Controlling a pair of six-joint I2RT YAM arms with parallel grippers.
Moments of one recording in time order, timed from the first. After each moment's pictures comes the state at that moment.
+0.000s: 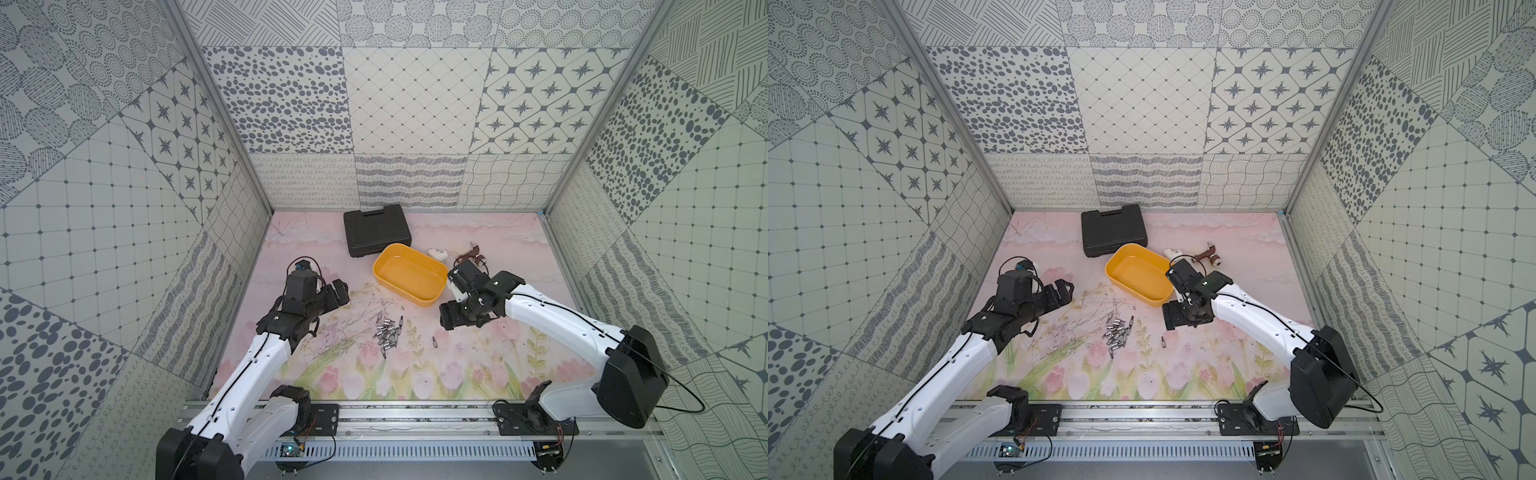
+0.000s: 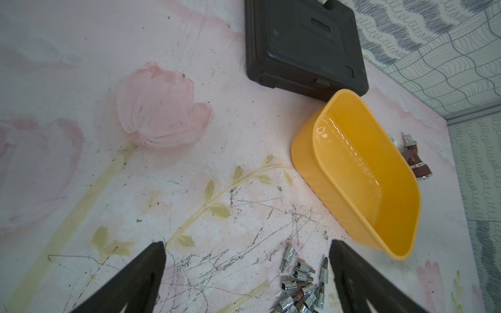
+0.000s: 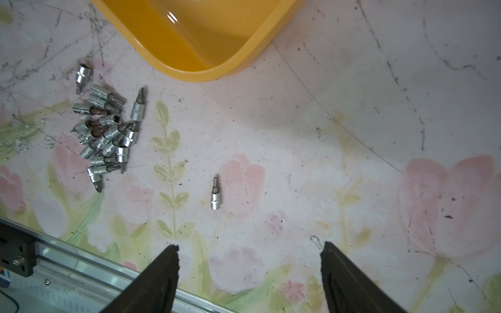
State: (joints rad) left arm -0.15 0.94 0.66 -0.41 0.03 -0.56; right arm 0.71 1.44 1.07 -0.94 -0.04 0.45
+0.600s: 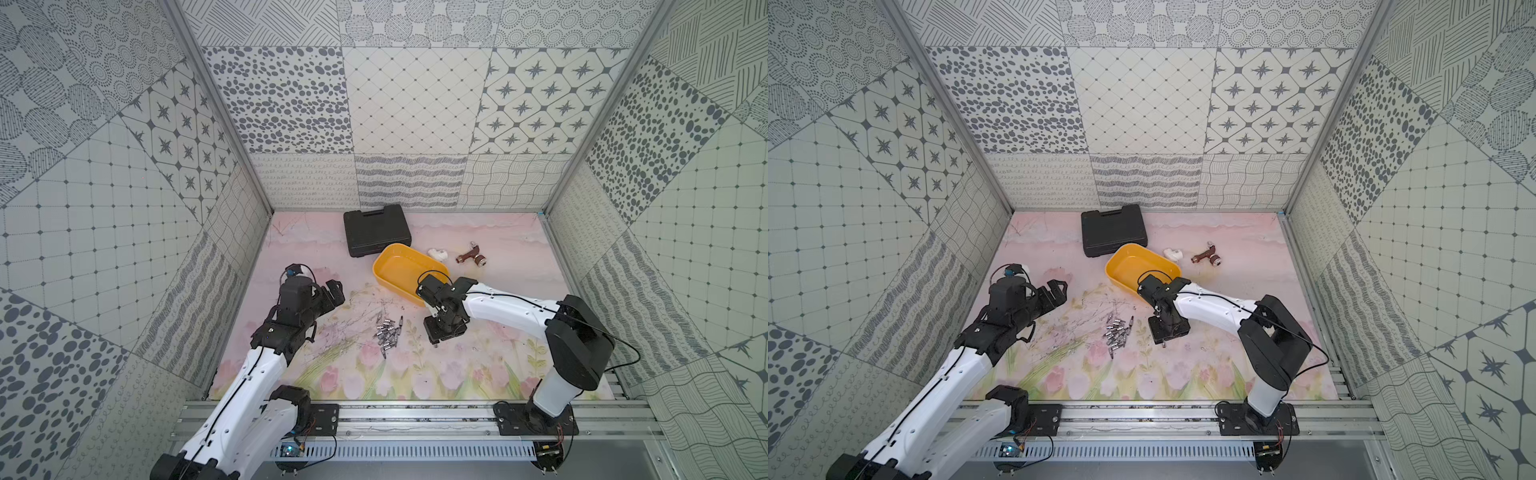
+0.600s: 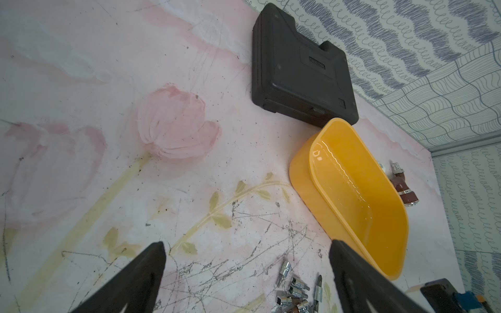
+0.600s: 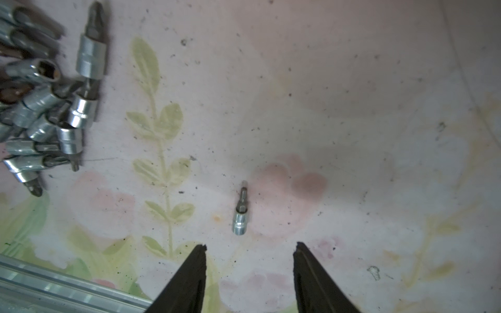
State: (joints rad) left arm -0.15 0.85 0.61 -0.39 -0.02 -0.61; right arm 0.85 1.71 1.14 -0.92 -0.04 0.49
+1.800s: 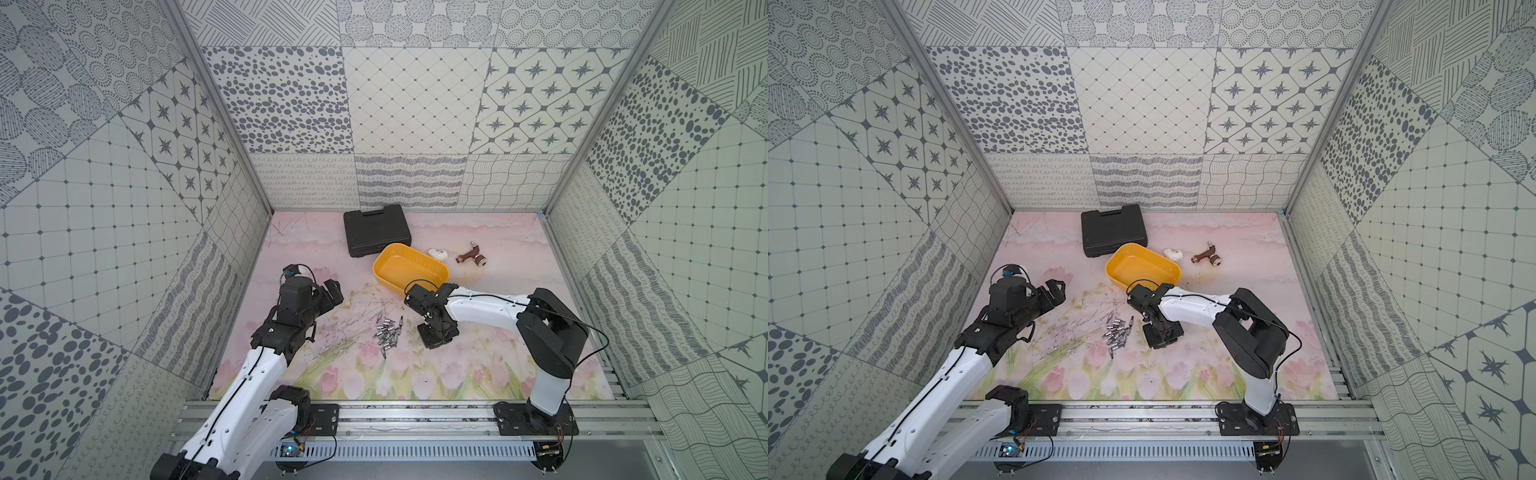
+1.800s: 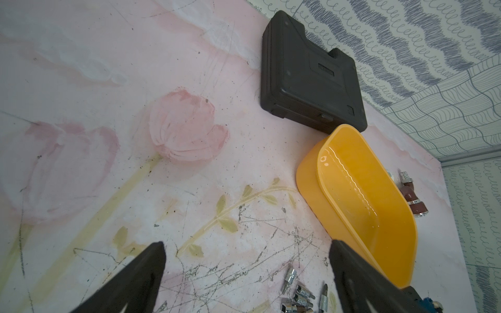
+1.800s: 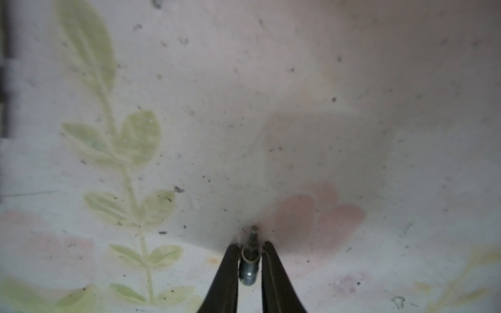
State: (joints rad) left arm -0.15 0.85 0.61 -0.39 -0.06 -0.62; right arm 0.90 1.84 1.16 -0.91 0.01 0.52
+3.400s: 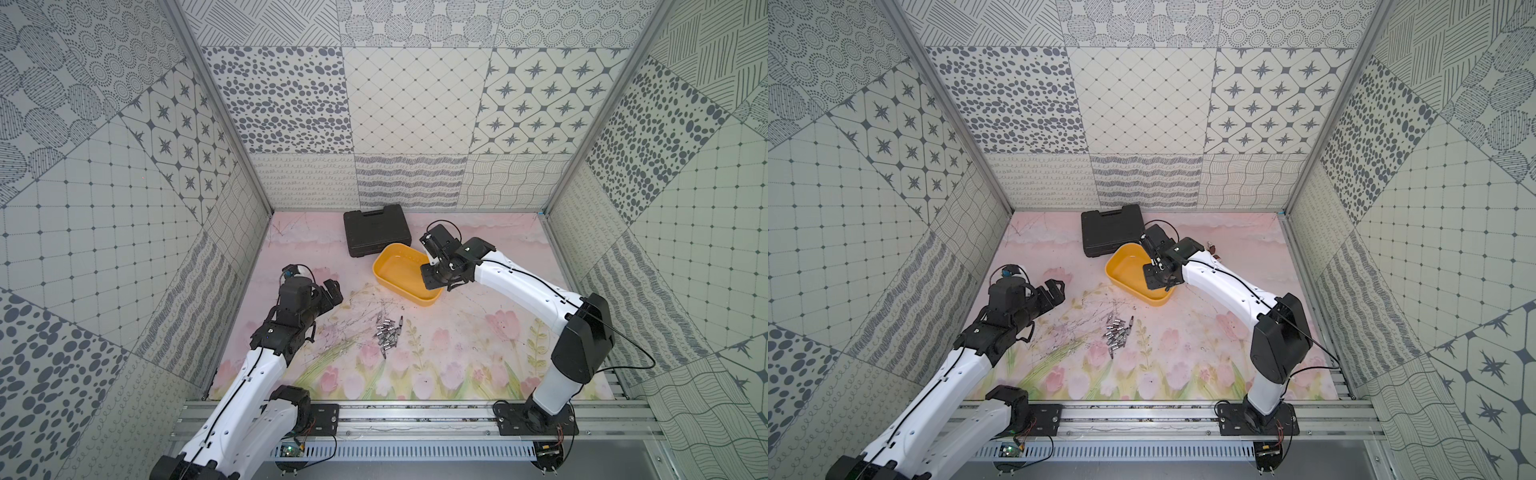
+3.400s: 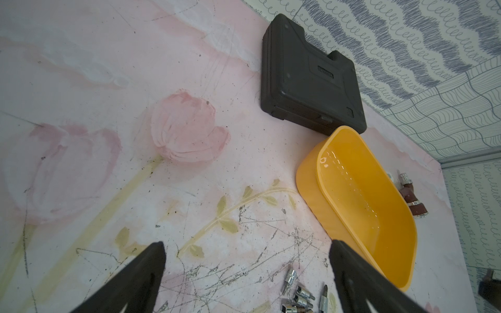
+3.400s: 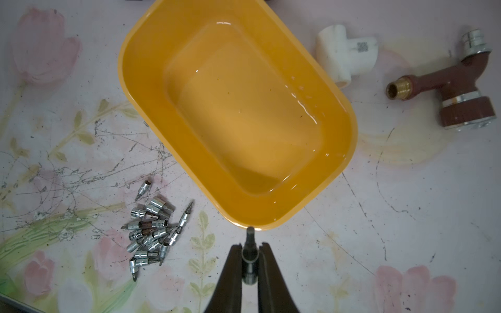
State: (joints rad) left arm -0.15 0.84 0.61 -0.39 -0.06 -0.62; right arm 0.72 1.74 1.58 -0.95 0.13 0.37
